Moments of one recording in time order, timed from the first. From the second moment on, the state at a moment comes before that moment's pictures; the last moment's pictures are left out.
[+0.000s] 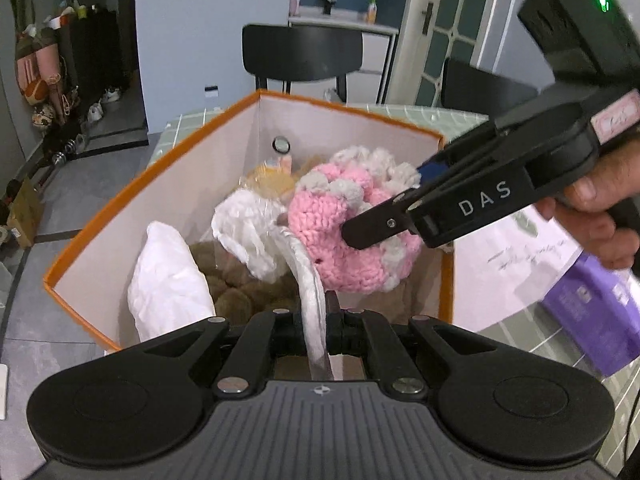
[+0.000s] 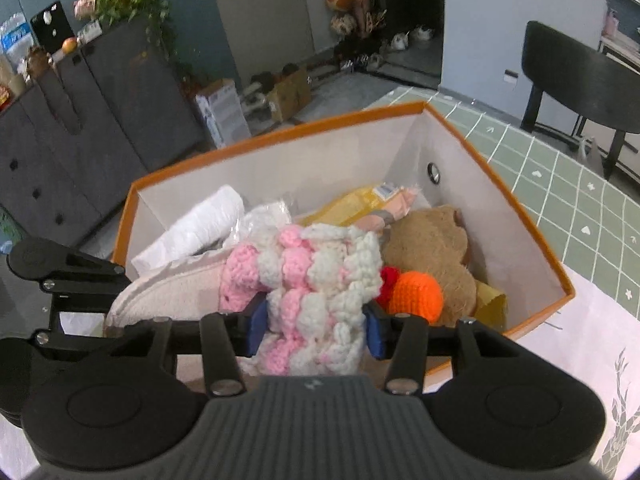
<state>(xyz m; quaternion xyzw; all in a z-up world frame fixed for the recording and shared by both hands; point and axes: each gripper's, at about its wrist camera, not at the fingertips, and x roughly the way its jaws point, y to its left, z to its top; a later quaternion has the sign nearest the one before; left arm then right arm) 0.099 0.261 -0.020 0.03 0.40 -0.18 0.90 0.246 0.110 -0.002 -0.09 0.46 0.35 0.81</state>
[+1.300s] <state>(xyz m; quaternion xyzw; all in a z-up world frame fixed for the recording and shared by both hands) 0.033 0.246 0.051 0.04 0.29 -0.07 0.95 0.146 0.061 0.055 -0.05 0.35 0.25 0.90</state>
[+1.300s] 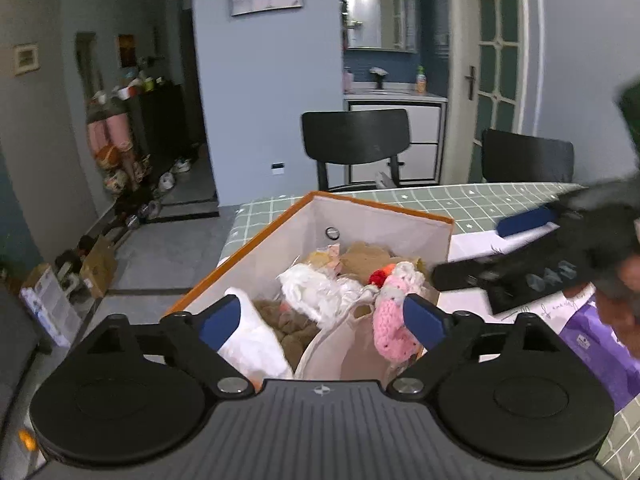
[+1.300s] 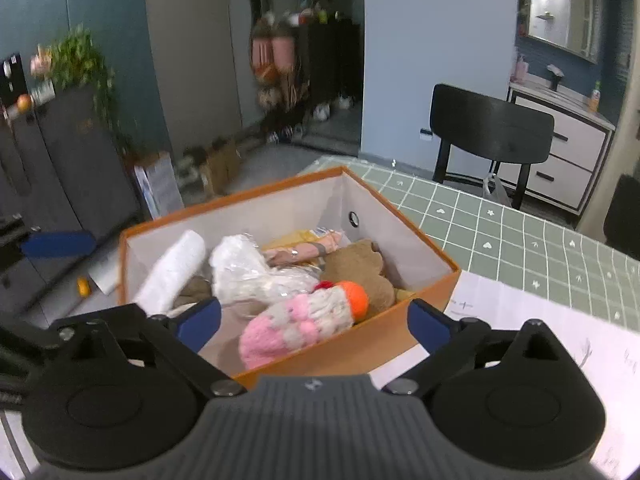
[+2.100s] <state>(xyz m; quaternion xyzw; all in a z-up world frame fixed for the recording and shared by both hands) -0.009 0.252 0.021 0.01 0.35 0.06 0.93 0.054 0.053 0.036 -0.02 0.35 0.16 0.92</state>
